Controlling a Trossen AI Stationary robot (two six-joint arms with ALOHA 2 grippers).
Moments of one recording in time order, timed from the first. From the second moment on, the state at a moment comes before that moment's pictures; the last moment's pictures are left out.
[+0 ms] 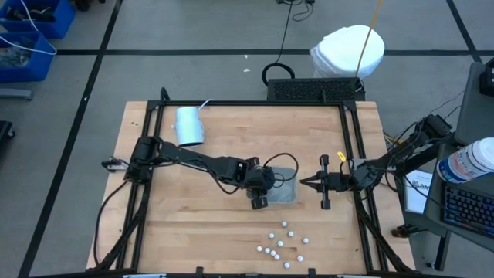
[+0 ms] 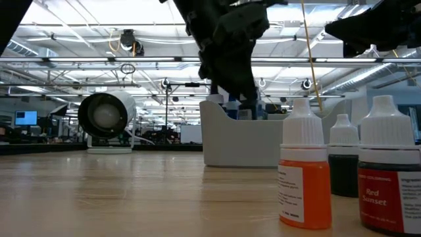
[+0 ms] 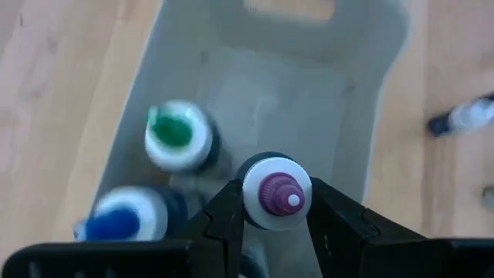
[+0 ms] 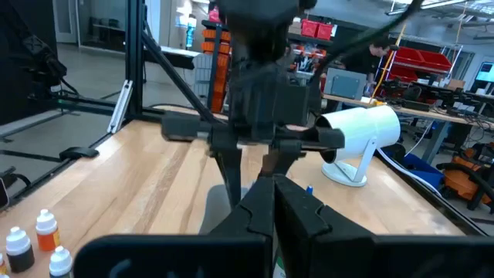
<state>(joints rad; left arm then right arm) -0.15 2.05 1.65 -0.61 -0.16 -0.26 0.56 0.80 0.13 0.69 0.58 -0.14</state>
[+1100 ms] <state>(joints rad) -0.14 2.06 1.64 -0.58 -0.11 -0.22 0.56 0.81 0.13 0.71 0.58 -0.15</state>
